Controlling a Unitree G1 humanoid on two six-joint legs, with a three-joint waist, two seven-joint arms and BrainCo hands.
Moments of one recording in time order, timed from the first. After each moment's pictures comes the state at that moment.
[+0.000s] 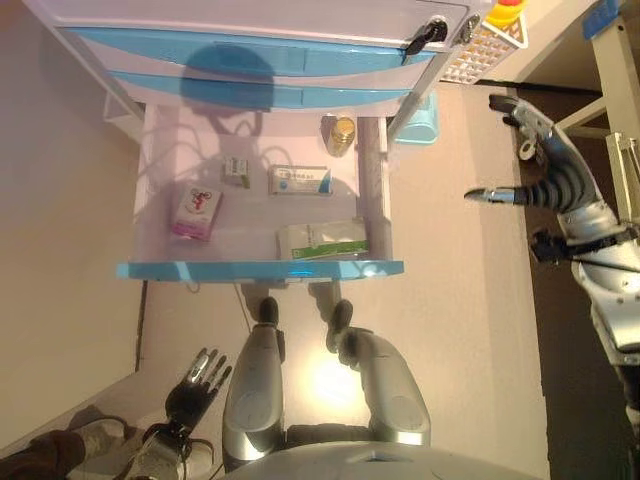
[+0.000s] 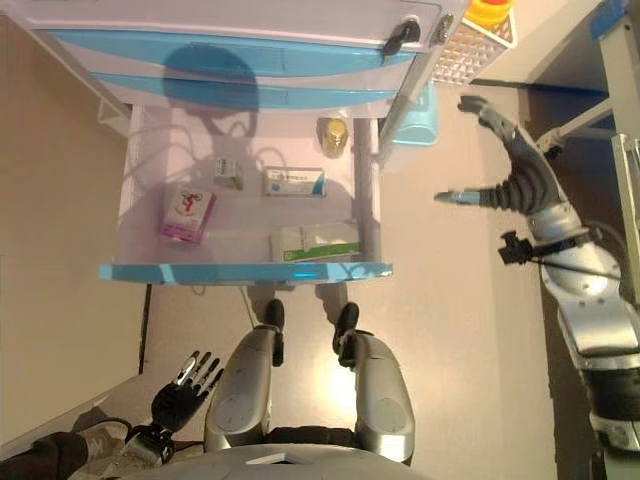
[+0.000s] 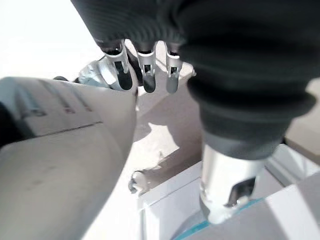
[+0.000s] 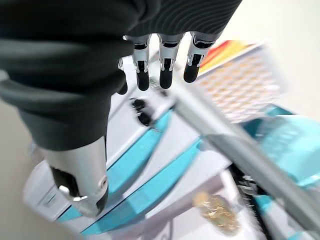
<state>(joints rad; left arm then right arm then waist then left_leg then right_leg) 0.10 0.31 0.07 0.98 -1.10 0.00 -0.54 -0.24 -0.90 -0.06 -0.20 0.14 -0.21 0.09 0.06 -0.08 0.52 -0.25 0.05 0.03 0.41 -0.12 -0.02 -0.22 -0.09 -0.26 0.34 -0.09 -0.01</state>
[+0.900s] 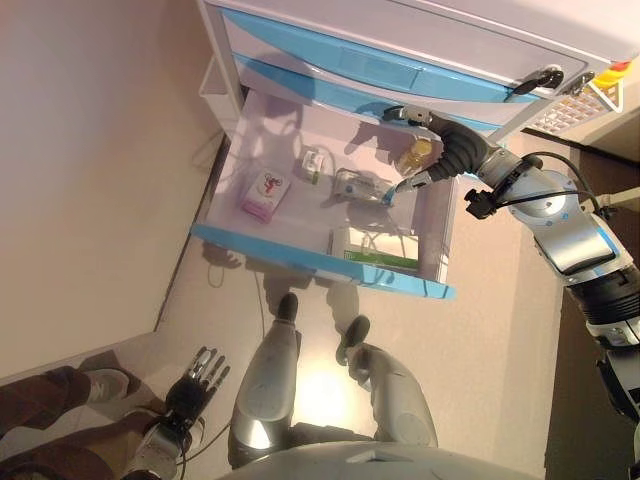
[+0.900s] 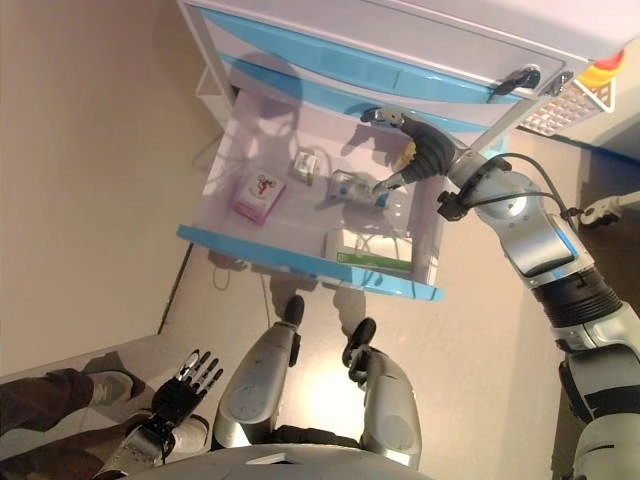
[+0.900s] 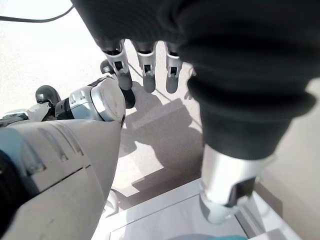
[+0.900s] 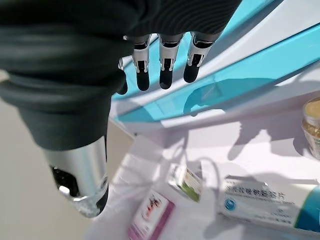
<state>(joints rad) 0.09 0.33 0.03 0.96 -1.10 0.00 -0.47 -0.71 -0.86 0.39 0.05 0.02 -0.04 0.27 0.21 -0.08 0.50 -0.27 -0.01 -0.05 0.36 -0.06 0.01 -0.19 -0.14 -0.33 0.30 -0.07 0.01</state>
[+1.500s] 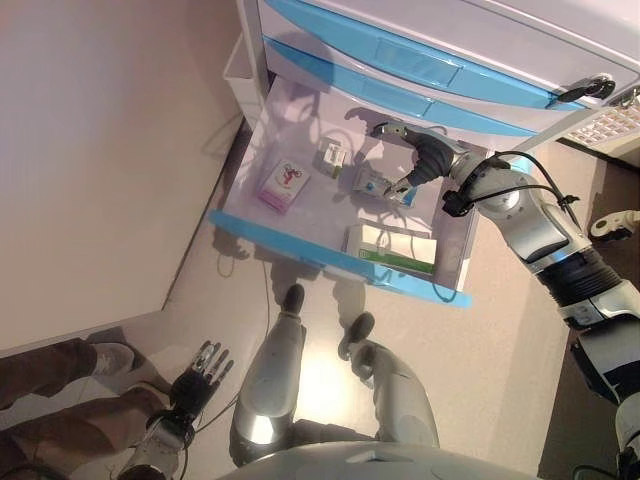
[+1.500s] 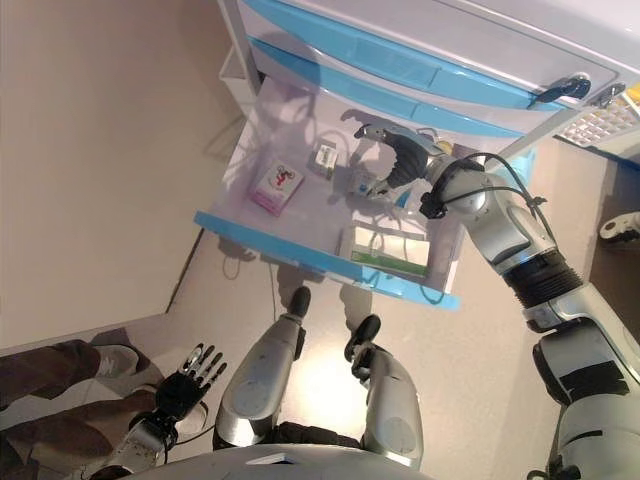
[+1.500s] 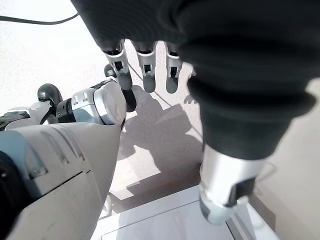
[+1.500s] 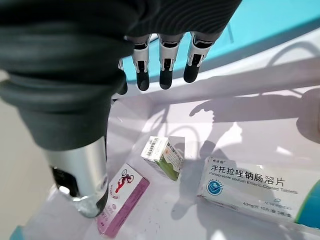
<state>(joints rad) 0.08 0.33 0.03 0.92 -1.10 0.02 -0.46 -0.82 -0.76 0.49 0.24 -0.17 -0.01 0.22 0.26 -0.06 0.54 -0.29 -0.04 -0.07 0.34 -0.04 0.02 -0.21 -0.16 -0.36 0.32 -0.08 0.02</state>
